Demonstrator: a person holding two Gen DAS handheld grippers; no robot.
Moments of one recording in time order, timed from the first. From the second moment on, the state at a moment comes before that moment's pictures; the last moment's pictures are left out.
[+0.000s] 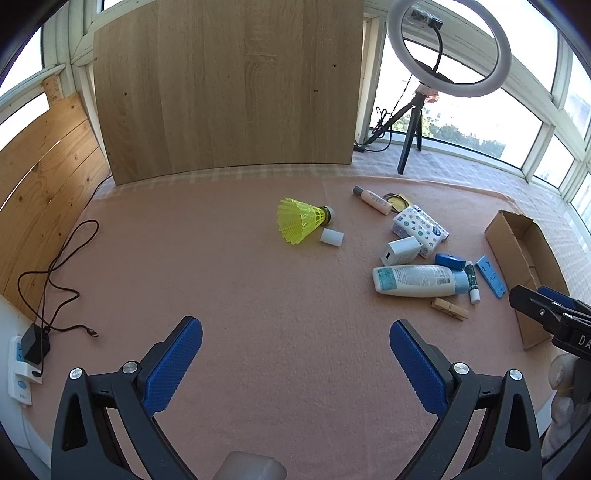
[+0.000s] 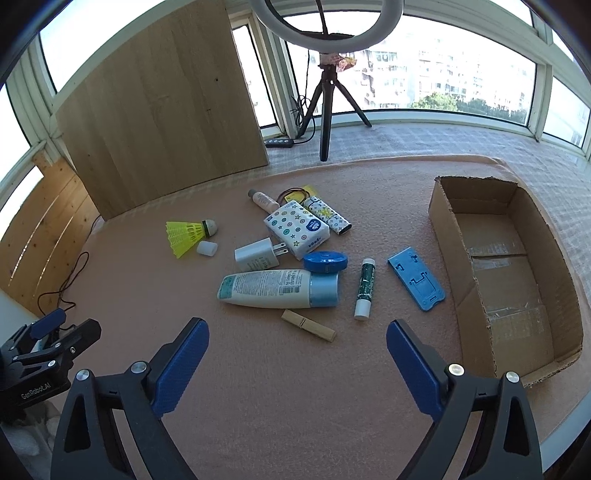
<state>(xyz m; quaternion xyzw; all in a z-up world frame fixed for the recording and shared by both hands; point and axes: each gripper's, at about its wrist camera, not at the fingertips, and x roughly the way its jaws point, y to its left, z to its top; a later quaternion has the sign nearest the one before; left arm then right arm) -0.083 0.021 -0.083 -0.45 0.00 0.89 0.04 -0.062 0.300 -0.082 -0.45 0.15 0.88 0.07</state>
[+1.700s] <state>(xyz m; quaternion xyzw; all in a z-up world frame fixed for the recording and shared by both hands) -0.169 0.123 -0.198 -0.56 0.04 0.80 0.21 -0.160 0.331 -0.178 -0.58 0.29 0.77 0.01</state>
